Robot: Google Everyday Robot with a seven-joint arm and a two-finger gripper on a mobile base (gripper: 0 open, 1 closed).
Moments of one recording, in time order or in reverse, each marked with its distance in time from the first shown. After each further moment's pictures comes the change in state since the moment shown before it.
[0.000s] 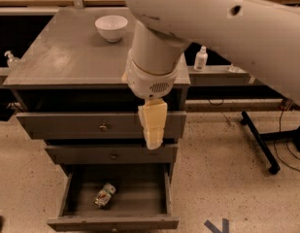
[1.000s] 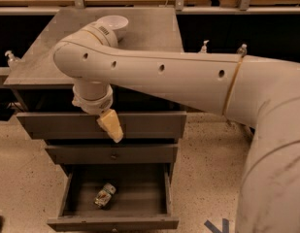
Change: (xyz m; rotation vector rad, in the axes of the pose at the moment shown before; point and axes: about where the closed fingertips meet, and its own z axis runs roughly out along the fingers) arm -0.074 -0.099 0.165 -0.006 0.073 -0.523
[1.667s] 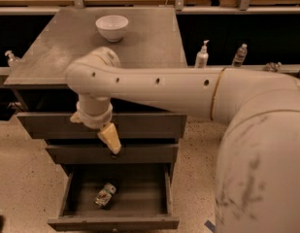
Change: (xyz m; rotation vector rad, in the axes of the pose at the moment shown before) arm -0.017 0.001 0.067 -0.010 -0.109 -0.096
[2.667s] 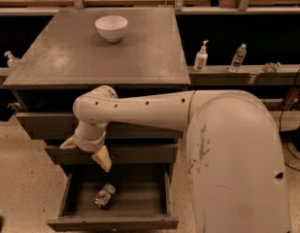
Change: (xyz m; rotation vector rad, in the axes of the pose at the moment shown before) arm -0.037 -0.009 0.122 0.049 -0.198 -0.211
